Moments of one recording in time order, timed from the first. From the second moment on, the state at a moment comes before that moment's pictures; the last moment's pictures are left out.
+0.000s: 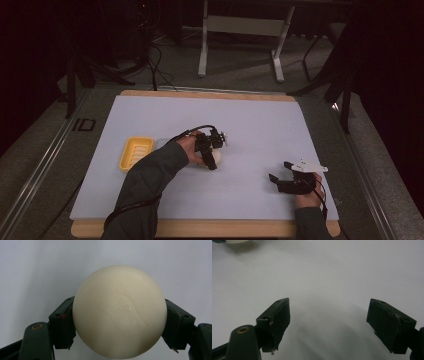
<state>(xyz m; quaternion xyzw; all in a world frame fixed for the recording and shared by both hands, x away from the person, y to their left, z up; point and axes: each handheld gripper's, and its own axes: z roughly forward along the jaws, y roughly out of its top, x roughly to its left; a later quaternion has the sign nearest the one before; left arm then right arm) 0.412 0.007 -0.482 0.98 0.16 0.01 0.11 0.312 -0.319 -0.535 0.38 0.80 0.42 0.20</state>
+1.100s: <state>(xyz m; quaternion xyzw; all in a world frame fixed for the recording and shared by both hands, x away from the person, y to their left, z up) 0.411 0.043 -0.451 0.98 0.18 0.04 0.12 0.311 -0.319 -0.535 0.38 0.80 0.42 0.21</state>
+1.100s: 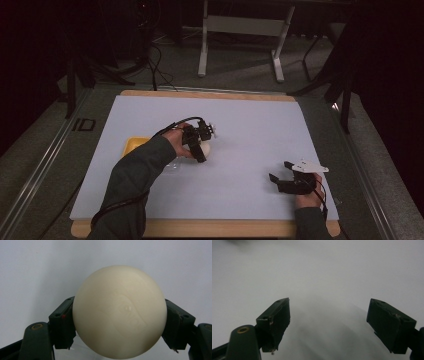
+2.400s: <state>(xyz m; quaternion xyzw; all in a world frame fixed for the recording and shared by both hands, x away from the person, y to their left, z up) 0.407 0.074 -0.440 0.97 0.20 0.05 0.12 0.311 -0.320 -0.535 0.38 0.80 0.42 0.21</state>
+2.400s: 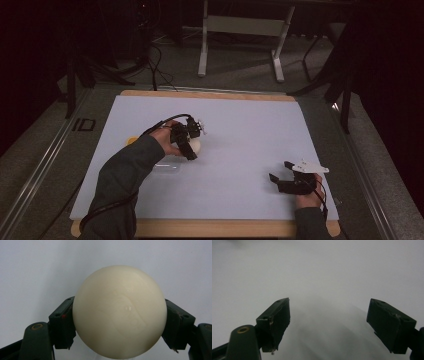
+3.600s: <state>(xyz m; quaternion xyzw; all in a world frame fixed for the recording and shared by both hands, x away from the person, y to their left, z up) 0.409 0.120 -0.438 0.96 0.24 0.05 0.12 0.310 -0.319 -0.535 0.38 0.80 0.42 0.21</state>
